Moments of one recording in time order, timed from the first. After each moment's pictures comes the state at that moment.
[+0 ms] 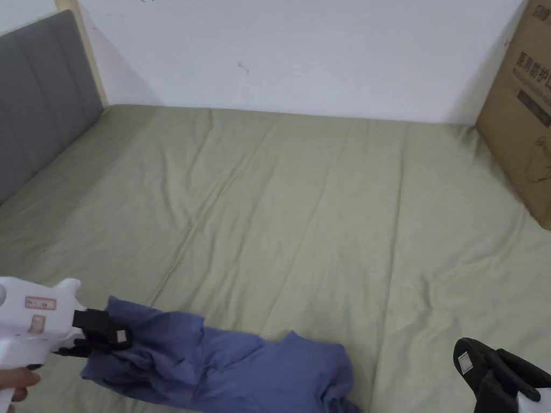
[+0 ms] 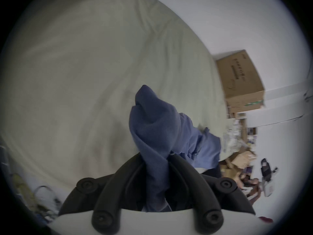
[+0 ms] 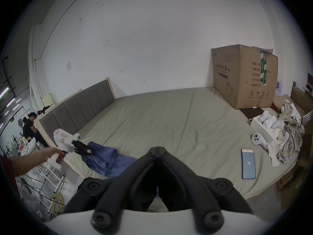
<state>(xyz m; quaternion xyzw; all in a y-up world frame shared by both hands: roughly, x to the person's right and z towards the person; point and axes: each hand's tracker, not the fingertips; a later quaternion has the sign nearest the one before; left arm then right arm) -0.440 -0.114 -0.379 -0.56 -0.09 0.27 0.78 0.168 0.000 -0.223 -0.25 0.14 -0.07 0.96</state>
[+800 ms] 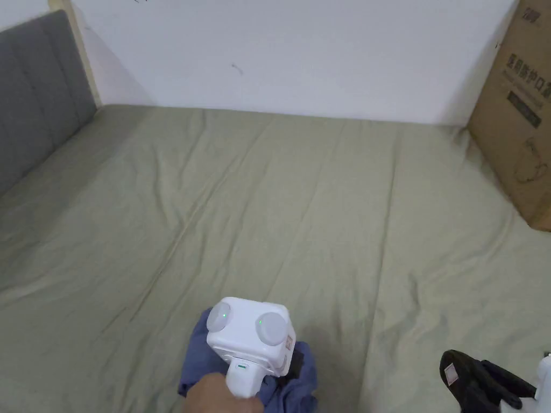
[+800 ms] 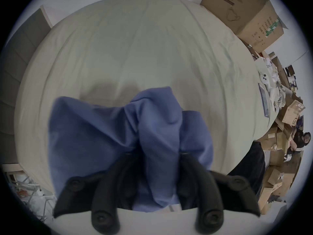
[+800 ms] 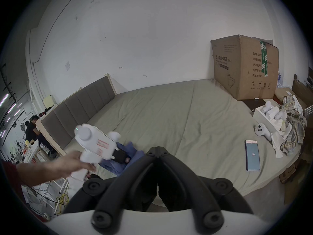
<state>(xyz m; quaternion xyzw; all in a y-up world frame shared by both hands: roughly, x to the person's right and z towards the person) -0.086 -0.156 -0.415 -0.60 -0.13 0.00 0.79 0.181 -0.007 -0.217 -0.27 0.13 -0.09 0.95</state>
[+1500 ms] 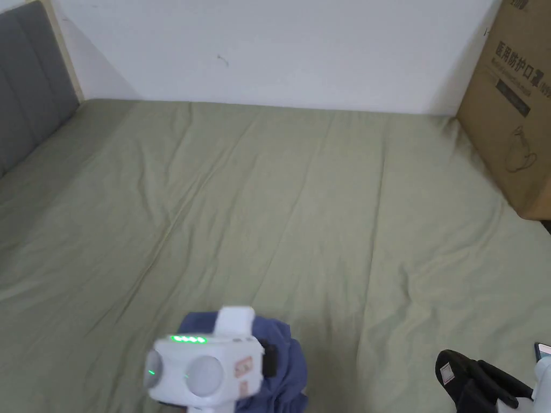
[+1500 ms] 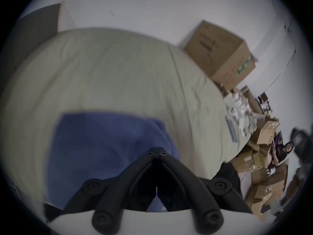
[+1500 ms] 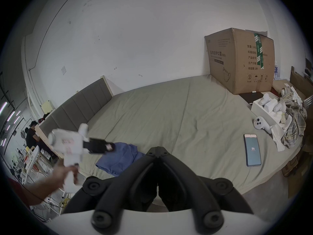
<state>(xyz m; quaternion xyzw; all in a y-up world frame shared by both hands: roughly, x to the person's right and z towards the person) -0.106 -0.170 -0.368 -0.47 -0.18 0.12 0.85 0.190 -0.020 -0.224 -0.28 0.12 -0.12 0.95</state>
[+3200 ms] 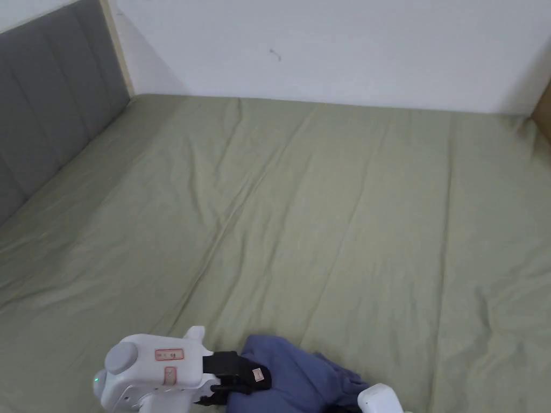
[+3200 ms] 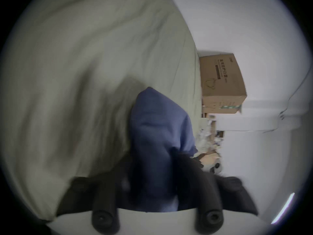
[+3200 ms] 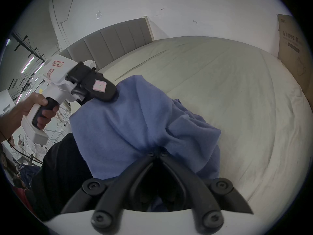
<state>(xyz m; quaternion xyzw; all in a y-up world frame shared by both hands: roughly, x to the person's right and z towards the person) -0.317 -0.241 -0.418 -0.54 -0.23 0.48 0.65 0.046 -0.228 -0.352 -0.41 0.34 0.01 0.85</state>
